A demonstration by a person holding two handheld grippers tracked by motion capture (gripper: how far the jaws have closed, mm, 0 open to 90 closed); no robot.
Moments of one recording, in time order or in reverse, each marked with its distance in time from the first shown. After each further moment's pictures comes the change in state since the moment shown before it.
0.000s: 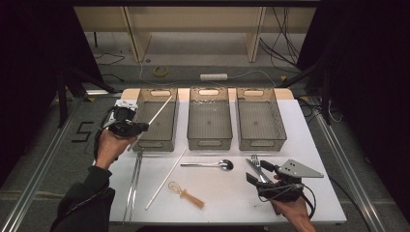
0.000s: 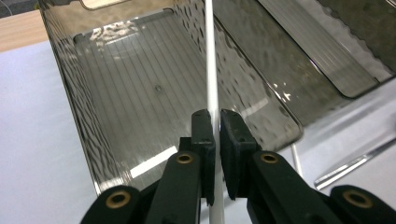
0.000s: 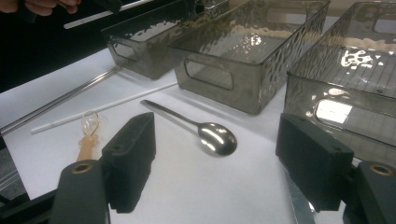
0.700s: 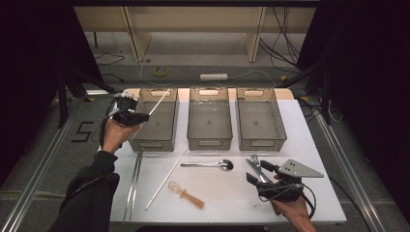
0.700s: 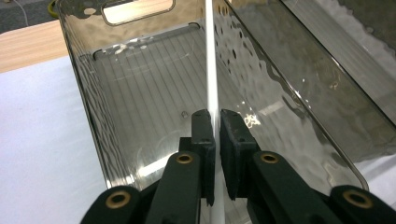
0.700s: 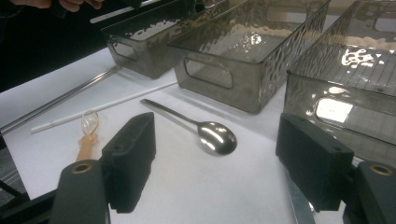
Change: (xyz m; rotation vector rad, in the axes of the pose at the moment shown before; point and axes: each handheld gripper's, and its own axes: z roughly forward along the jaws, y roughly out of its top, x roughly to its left) left arm 0.028 0.024 0.032 -0.003 0.028 -0.032; right arm -0.001 -0.001 0.000 0.002 0.000 0.004
